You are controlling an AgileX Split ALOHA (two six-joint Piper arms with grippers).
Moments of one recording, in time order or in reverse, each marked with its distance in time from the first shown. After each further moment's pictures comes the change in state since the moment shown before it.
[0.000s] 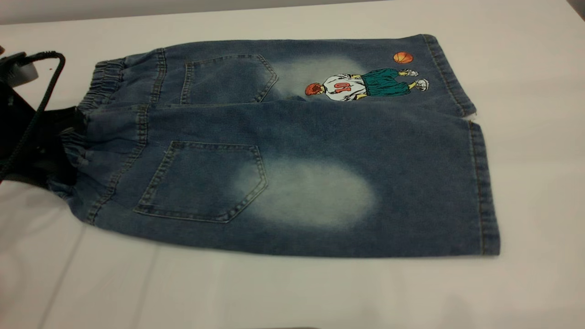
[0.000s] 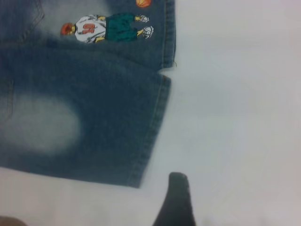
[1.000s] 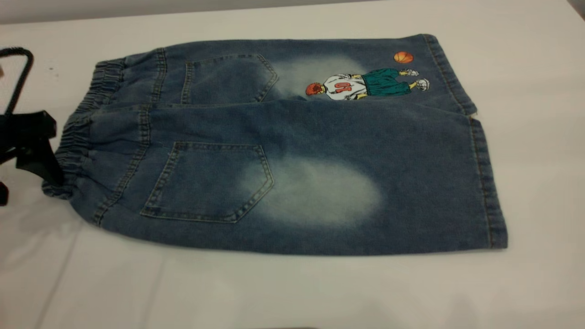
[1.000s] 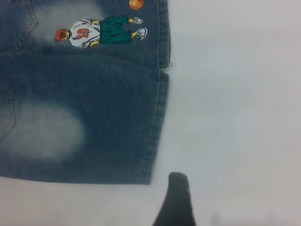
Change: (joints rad) left arm 0.019 -0.143 0.141 0.030 -0.037 -0.008; right arm 0.000 0.000 0.000 -0.020 -0.001 0.091
